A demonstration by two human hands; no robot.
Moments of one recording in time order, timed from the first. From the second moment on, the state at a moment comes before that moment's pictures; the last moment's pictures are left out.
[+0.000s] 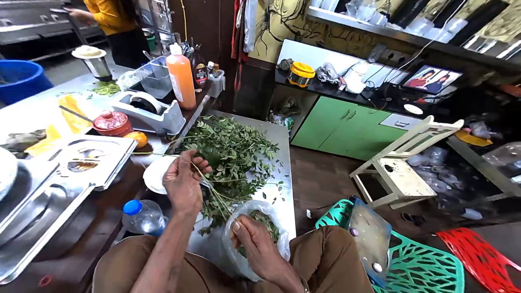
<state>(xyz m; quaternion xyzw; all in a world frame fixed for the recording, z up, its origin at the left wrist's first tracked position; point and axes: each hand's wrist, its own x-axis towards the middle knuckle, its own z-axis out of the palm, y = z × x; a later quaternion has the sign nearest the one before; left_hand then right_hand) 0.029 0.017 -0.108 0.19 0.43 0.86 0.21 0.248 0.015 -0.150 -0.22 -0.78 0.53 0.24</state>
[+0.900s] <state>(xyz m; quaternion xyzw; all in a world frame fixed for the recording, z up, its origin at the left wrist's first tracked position) 0.107 0.006 -0.105 0.53 0.27 0.71 0.38 0.303 0.077 -0.068 -0.22 -0.86 0.27 0.38</state>
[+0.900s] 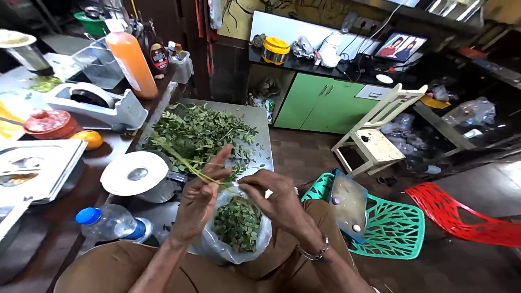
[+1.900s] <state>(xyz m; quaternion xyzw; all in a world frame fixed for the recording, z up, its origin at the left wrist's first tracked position) 0.070 0.037 -0.201 0.48 0.81 -0.01 0.35 0.314 0.135 -0.194 -0.47 -0.81 0.32 0.08</state>
